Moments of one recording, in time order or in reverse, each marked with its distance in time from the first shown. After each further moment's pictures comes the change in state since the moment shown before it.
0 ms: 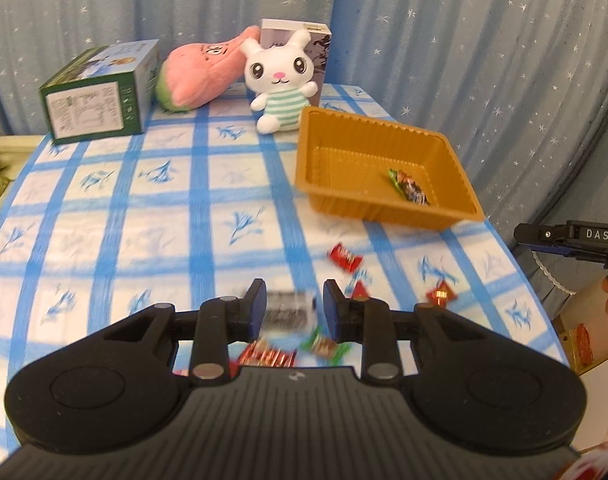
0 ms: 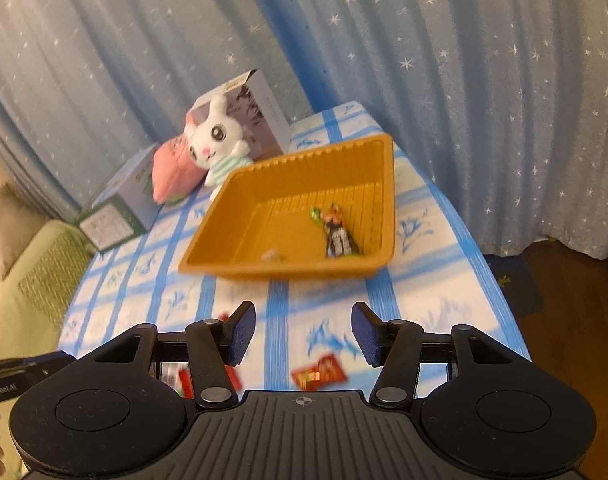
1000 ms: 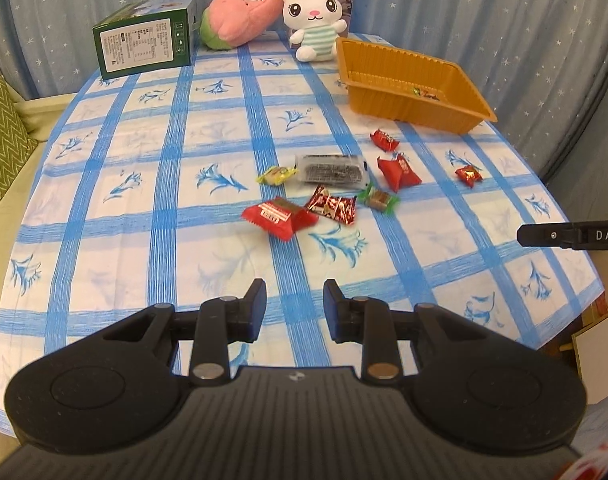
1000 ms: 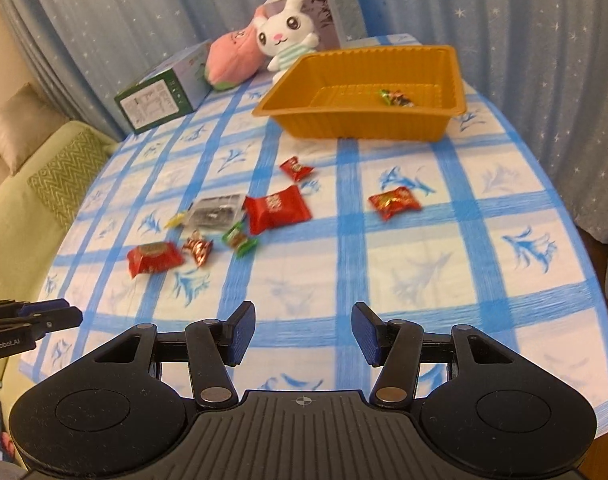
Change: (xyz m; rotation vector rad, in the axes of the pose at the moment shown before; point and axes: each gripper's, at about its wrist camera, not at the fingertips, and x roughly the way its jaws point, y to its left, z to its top) left arm -0.055 0.042 -0.115 0.027 0.086 0.052; right arm -0.022 0.080 -0.131 -0.143 0.170 -0.004
